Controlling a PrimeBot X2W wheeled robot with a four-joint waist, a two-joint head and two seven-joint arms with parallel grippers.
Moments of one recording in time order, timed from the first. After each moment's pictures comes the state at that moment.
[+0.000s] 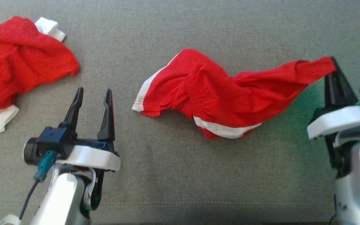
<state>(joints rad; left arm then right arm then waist) -0.18 0.19 -0.32 0.07 -0.28 0.16 -0.25 -0.27 -0.08 -0.08 0.07 0.04 0.13 0.06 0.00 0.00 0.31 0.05</state>
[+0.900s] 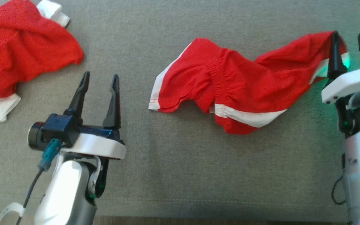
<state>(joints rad) -0.25 0.13 -0.29 0.09 -0.22 0.10 -0.25 -0.59 -0.14 -0.16 0.53 0.15 0.13 0.01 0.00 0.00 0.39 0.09</state>
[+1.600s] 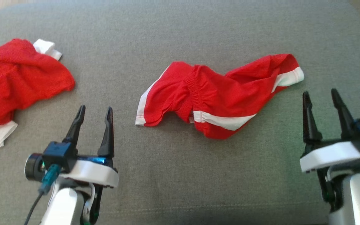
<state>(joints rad) -0.11 0.15 -0.26 0.10 -0.21 0.11 -0.25 -0.11 -0.06 -0.06 0.03 0.06 0.13 -0.02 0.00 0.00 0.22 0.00</state>
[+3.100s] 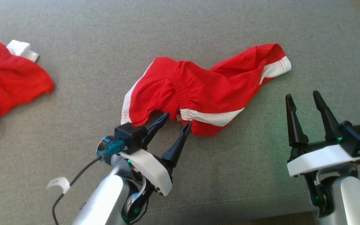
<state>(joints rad) -0.24 0.09 -0.54 0.16 -0.37 -0.09 -0.01 -0.07 -0.05 0.02 -0.04 0.13 0.13 0.01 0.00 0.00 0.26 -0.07</state>
